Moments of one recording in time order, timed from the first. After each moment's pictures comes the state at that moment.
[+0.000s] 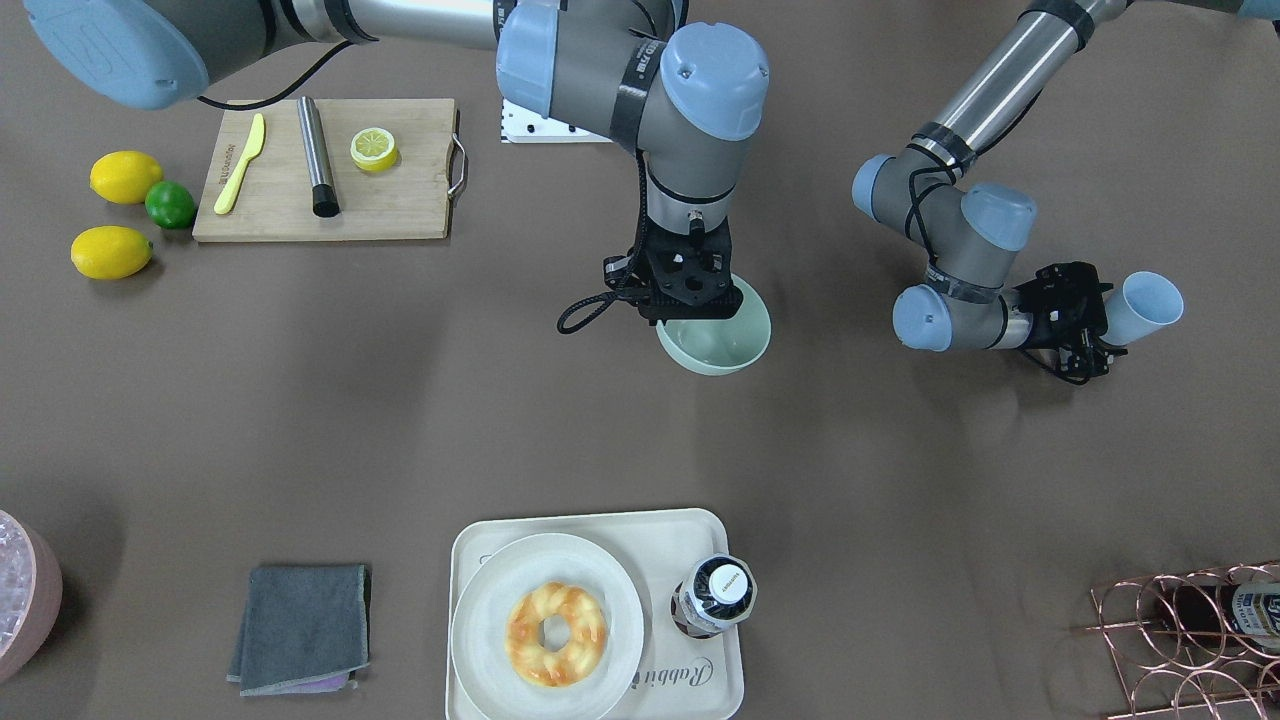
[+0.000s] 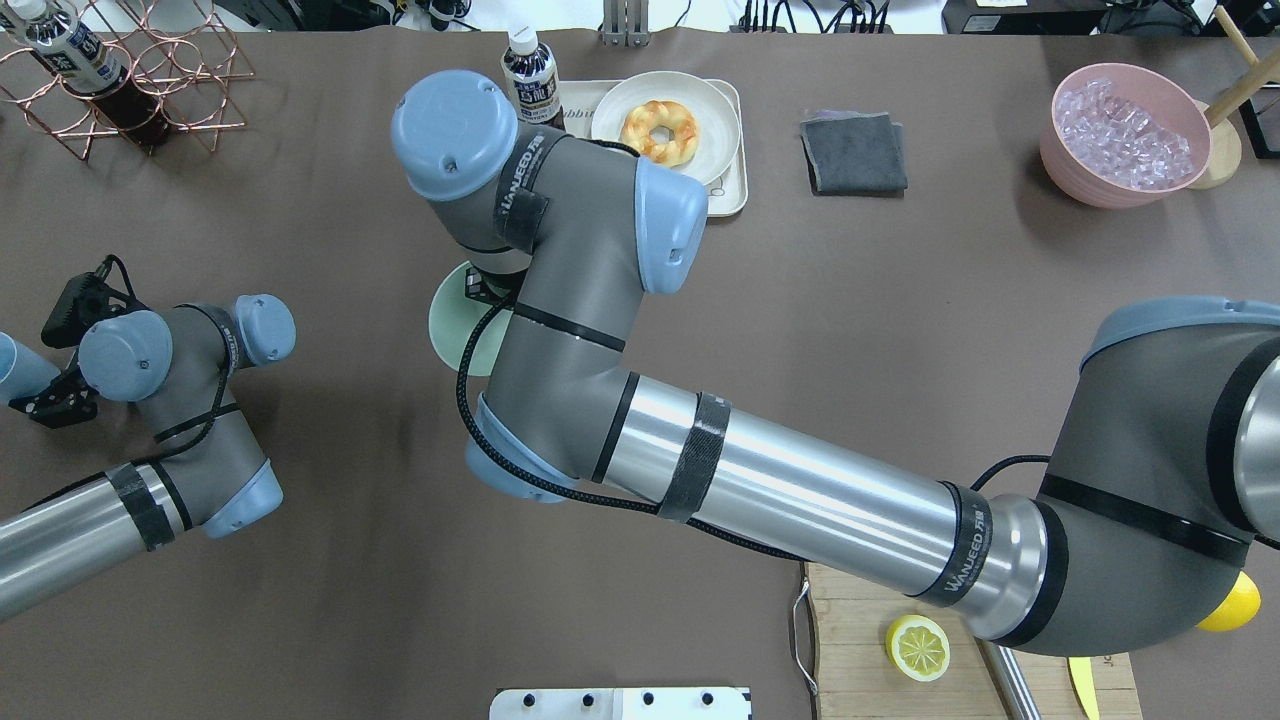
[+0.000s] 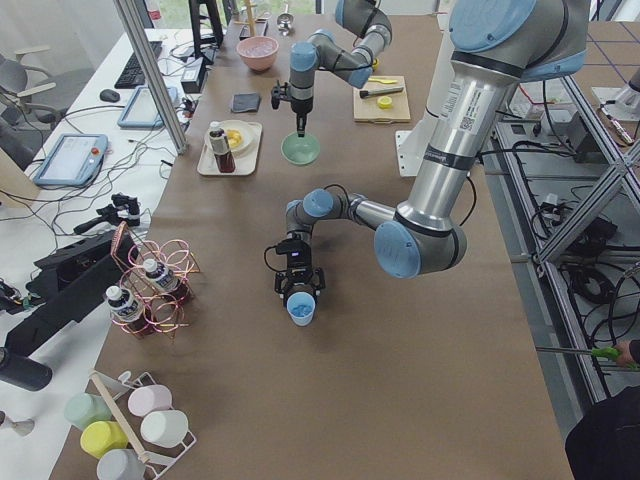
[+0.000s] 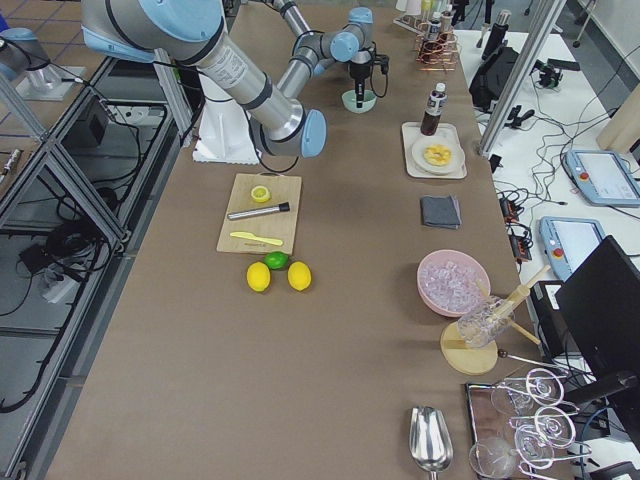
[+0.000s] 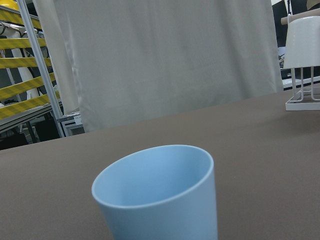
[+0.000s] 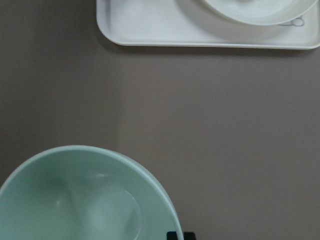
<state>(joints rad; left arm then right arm) -0.65 -1.97 -1.32 -0.93 -1.33 -2.38 0.52 -0.42 1.27 -1.75 1.82 1.15</state>
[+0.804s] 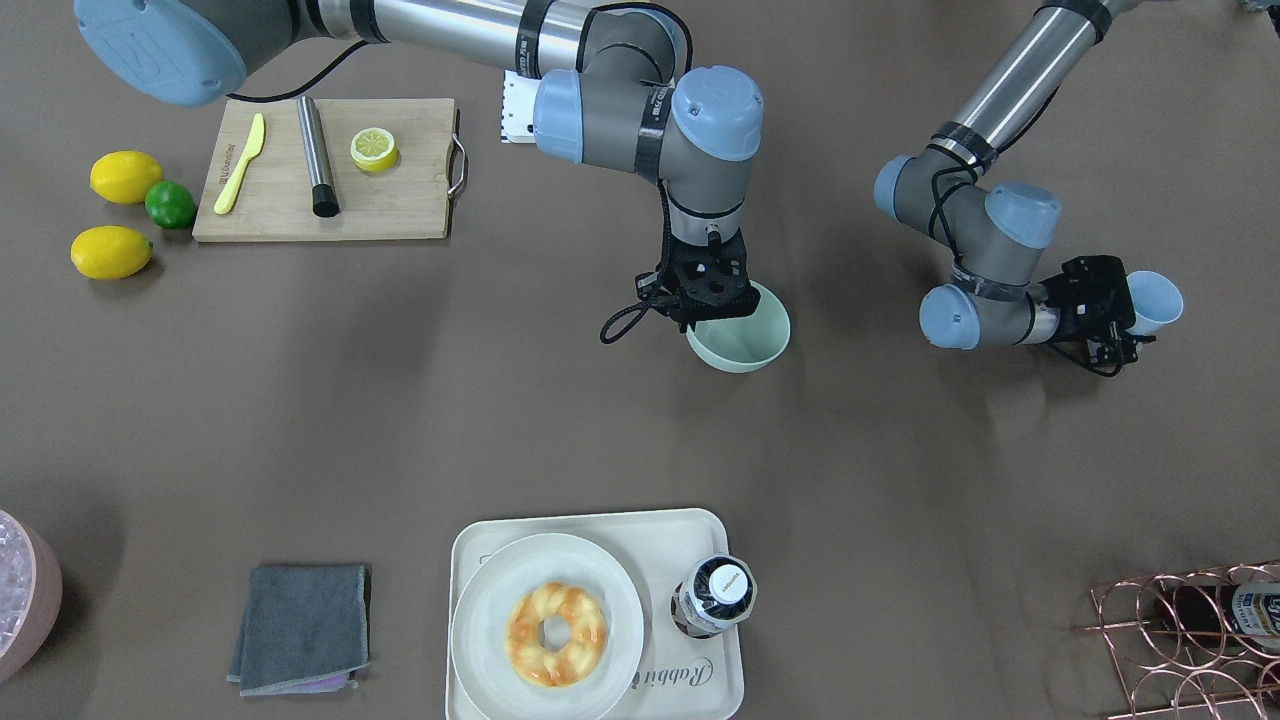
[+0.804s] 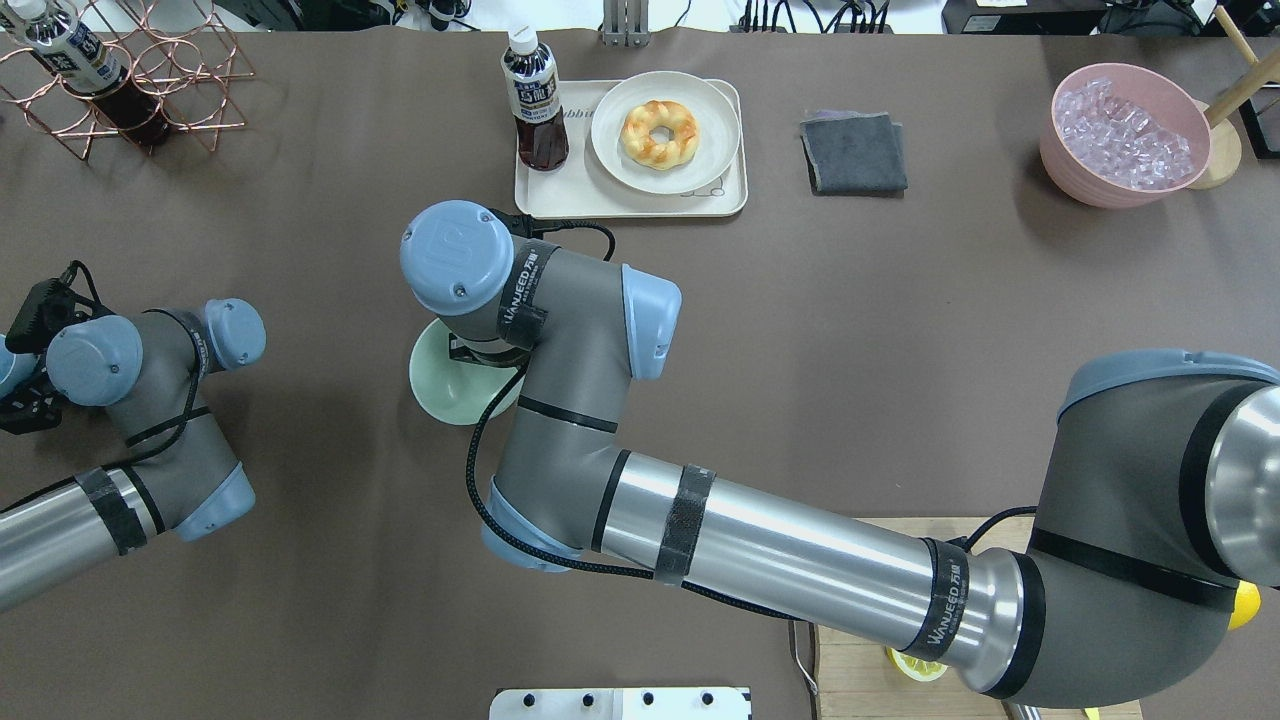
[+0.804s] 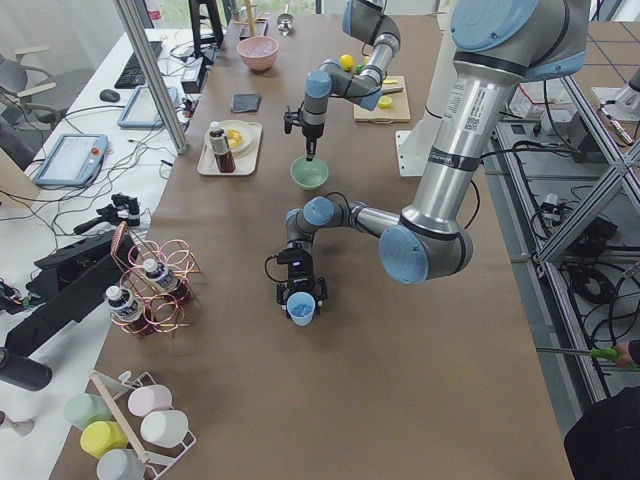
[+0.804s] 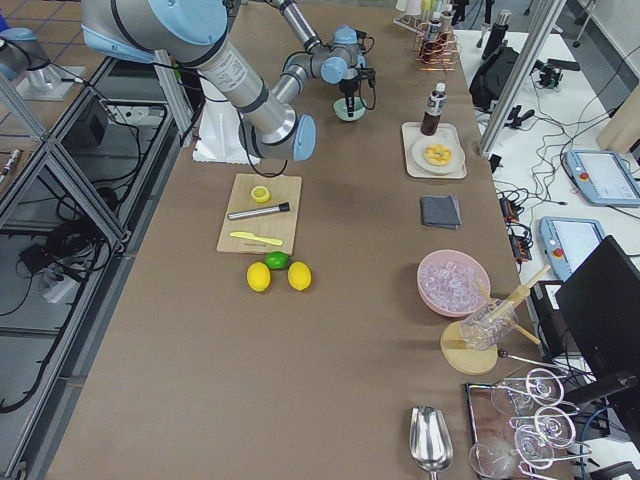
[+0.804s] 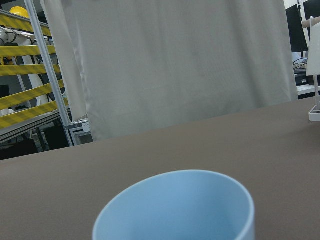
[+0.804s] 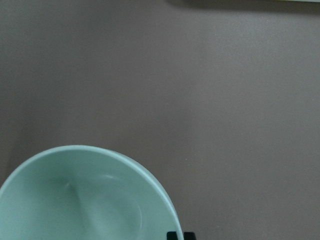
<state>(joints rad) -0.66 -1.92 -1.32 -0.93 -1.33 -2.39 0.43 -0.45 1.16 -1.50 1.74 1.19</state>
